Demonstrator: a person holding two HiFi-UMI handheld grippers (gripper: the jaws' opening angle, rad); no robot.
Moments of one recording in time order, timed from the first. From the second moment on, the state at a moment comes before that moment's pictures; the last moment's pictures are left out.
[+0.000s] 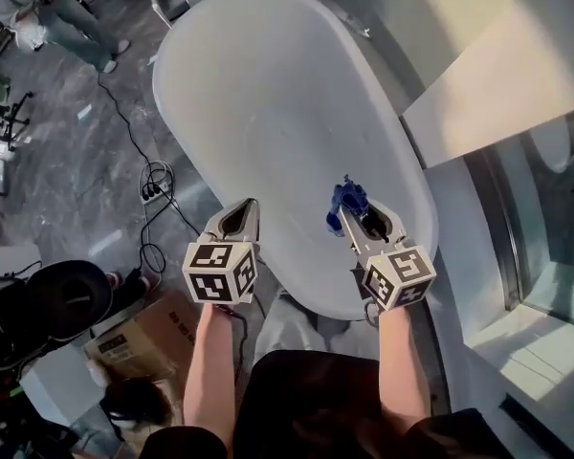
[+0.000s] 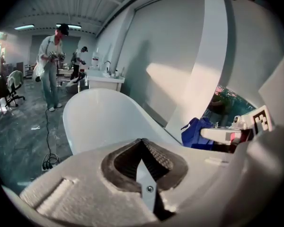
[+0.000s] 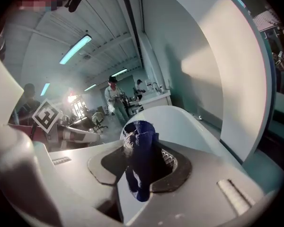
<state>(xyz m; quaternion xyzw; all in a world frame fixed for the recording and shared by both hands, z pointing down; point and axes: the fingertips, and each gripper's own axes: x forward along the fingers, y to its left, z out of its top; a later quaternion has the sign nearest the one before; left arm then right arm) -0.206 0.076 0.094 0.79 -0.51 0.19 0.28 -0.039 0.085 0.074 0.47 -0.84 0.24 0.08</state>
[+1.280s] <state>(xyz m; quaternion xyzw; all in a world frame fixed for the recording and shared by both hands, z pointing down) -0.062 0.012 0.524 0.78 -0.31 0.42 0.35 0.040 0.074 0.530 0.48 -0.73 0.47 0.11</state>
